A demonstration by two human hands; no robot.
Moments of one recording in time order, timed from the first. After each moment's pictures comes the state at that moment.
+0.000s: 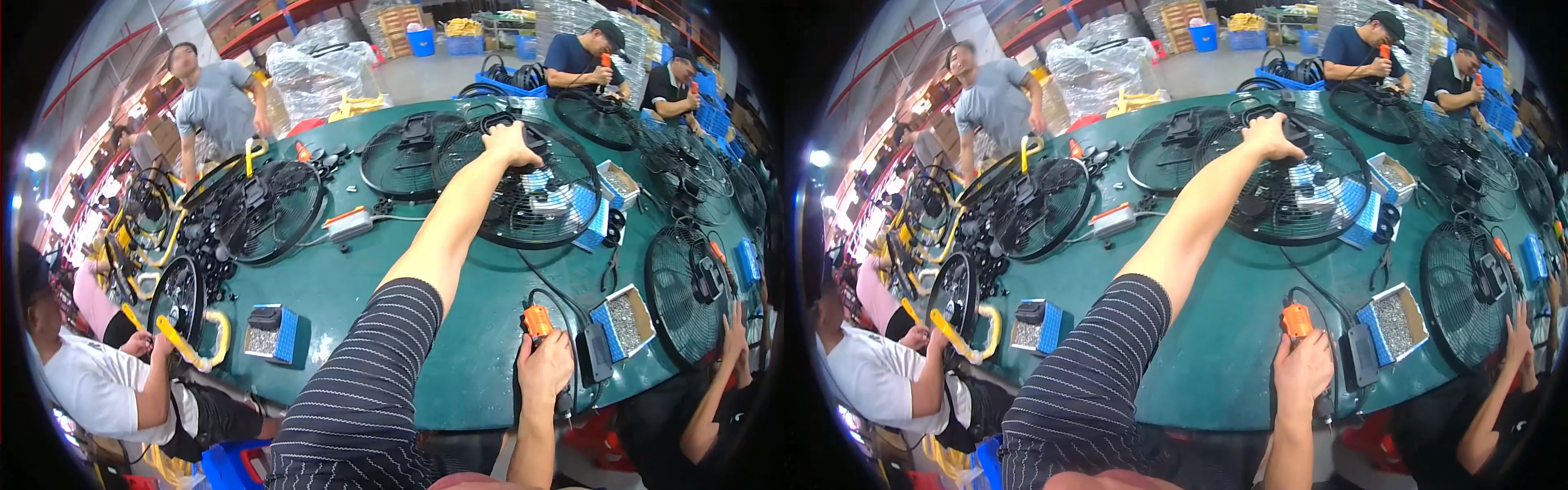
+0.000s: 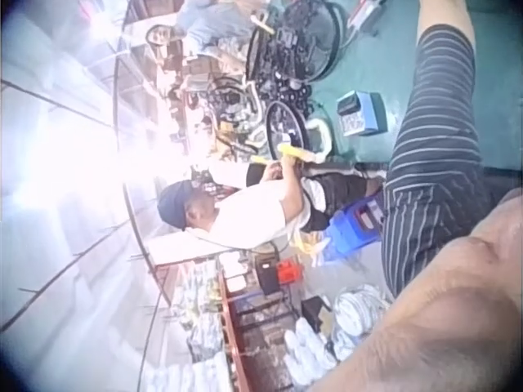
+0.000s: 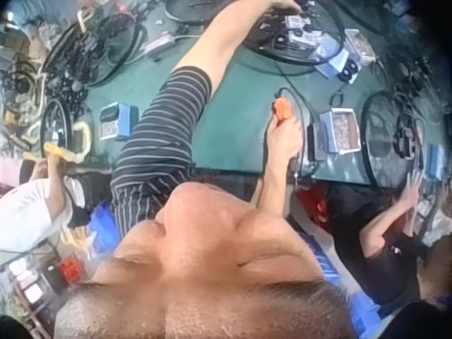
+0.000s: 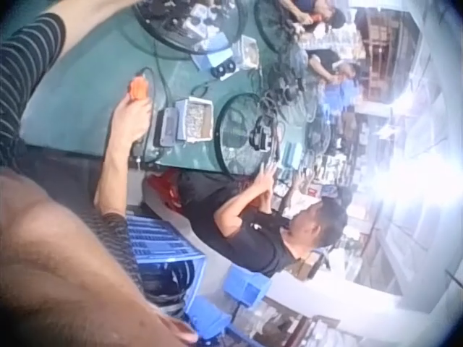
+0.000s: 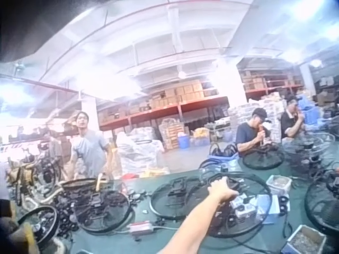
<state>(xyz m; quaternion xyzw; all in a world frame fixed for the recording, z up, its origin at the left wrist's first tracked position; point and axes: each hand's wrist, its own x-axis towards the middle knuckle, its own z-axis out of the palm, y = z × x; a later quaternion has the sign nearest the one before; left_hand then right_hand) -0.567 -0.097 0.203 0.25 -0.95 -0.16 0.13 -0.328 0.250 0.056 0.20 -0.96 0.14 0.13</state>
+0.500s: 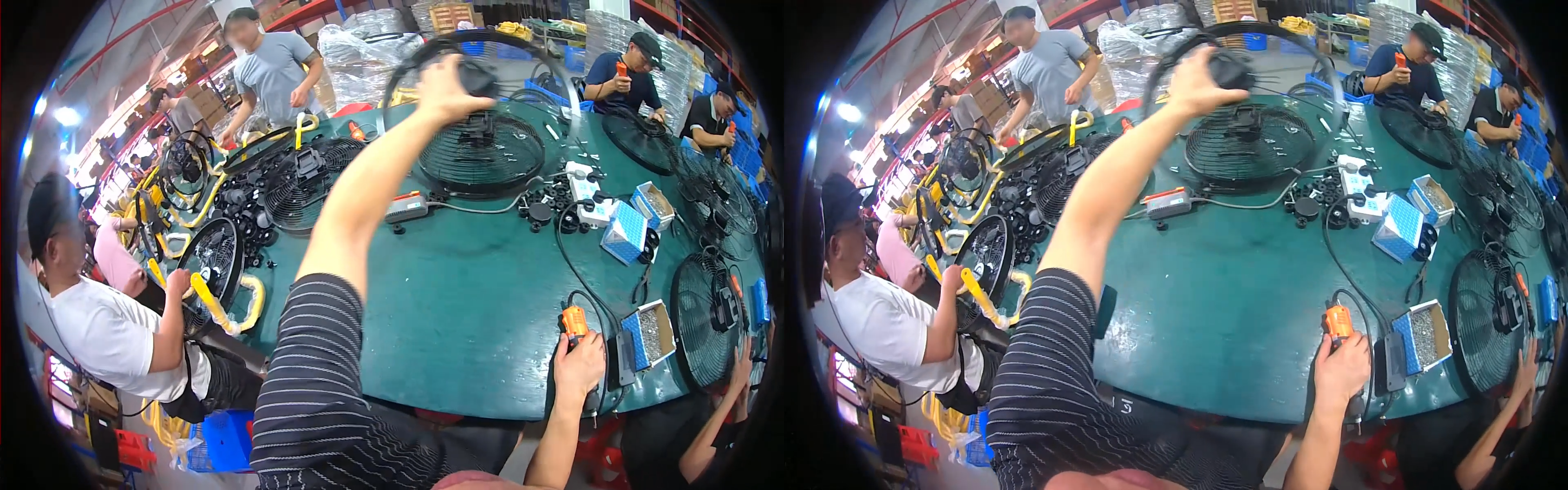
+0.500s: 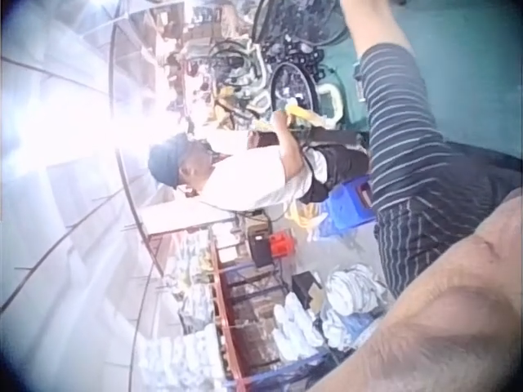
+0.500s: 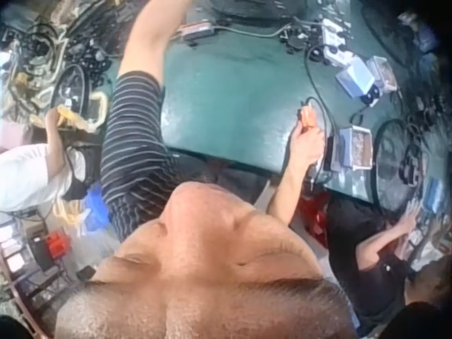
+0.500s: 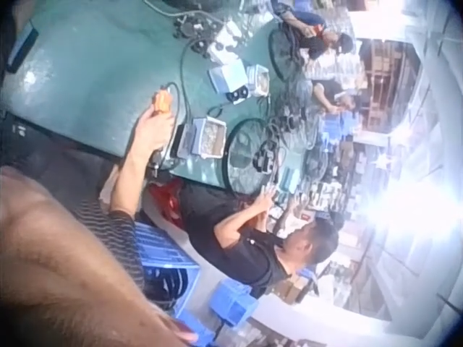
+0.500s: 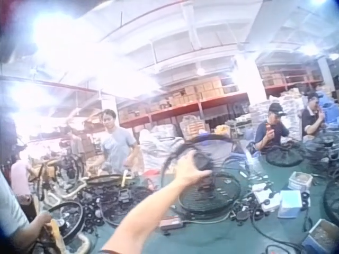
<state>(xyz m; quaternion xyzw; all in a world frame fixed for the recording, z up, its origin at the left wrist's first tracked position) -0.348 -0.230 0.317 0.25 -0.88 0.00 0.41 -0.325 0.253 0.053 0.23 -0.95 0.12 0.17</state>
